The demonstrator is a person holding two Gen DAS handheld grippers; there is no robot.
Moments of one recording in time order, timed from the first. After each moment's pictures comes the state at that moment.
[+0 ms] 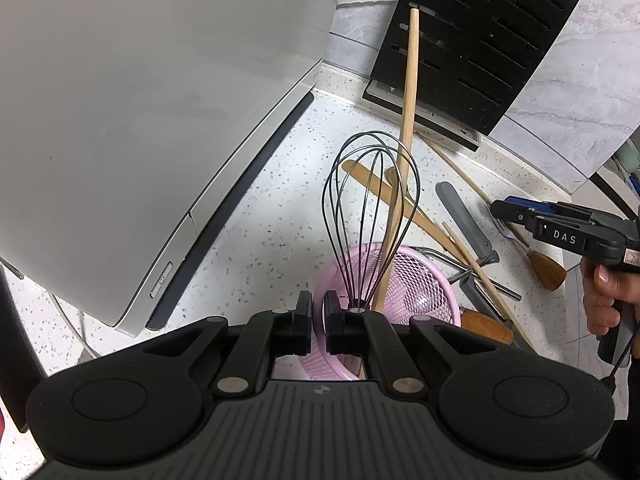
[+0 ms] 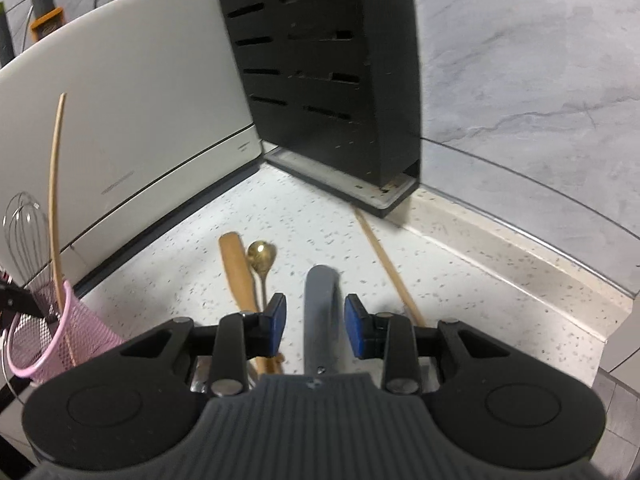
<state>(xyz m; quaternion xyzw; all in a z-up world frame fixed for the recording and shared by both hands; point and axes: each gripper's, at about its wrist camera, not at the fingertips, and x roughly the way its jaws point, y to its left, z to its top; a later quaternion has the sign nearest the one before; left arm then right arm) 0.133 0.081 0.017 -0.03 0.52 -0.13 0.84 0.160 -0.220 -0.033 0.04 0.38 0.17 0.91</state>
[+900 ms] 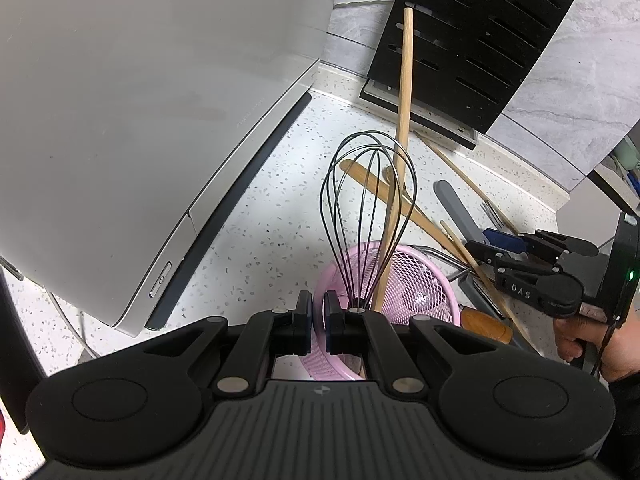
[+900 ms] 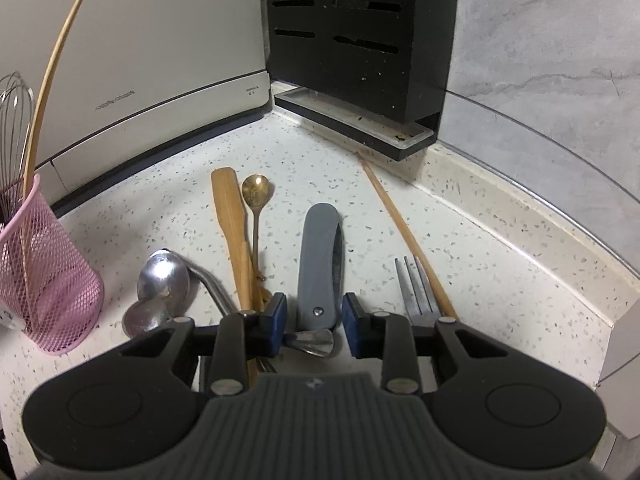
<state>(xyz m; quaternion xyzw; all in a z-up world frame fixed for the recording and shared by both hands) 0.132 0.078 0.017 -0.03 0.52 -0.13 0.85 0.140 -0.197 -0.078 -0.04 0.37 0.16 0.91</state>
